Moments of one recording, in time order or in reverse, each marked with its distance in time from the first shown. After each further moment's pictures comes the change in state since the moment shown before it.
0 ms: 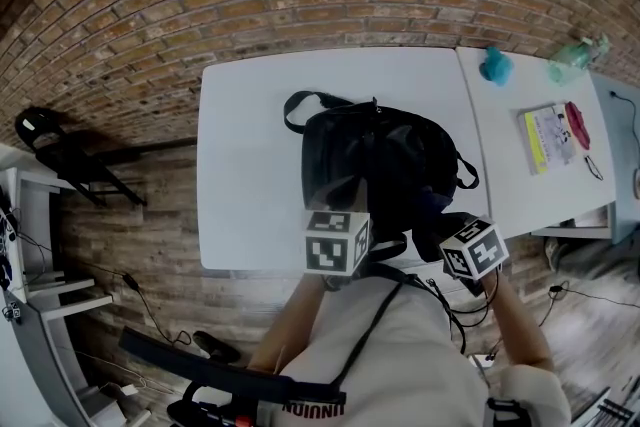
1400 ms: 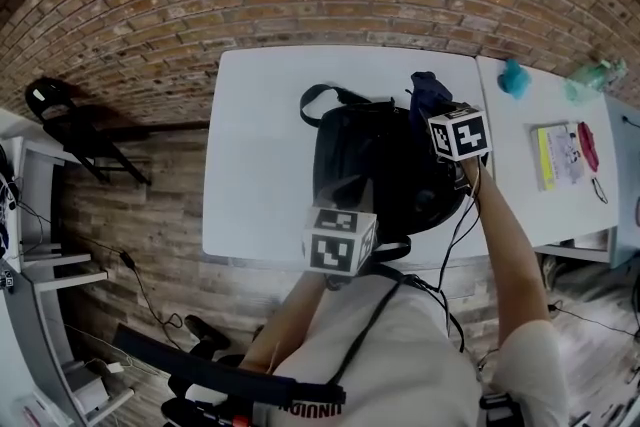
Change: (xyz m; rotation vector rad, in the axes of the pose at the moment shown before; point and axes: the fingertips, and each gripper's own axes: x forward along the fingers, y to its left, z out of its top) left arm -0.007 0.008 -0.002 -0.001 -0.001 0.036; right arm 0.049 -0.131 0.217 -0.059 -0.297 -0.251
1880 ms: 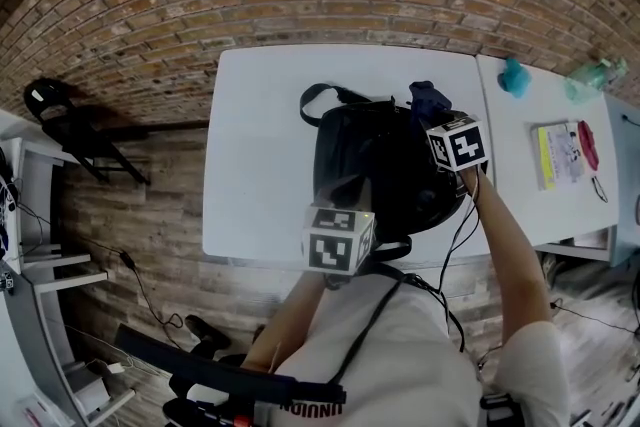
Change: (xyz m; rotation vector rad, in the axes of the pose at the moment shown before) left arm 0.000 0.006 -0.001 -0.015 -0.001 0.007; right arm 0.002 0.009 -0.023 -0.049 0.040 0.011
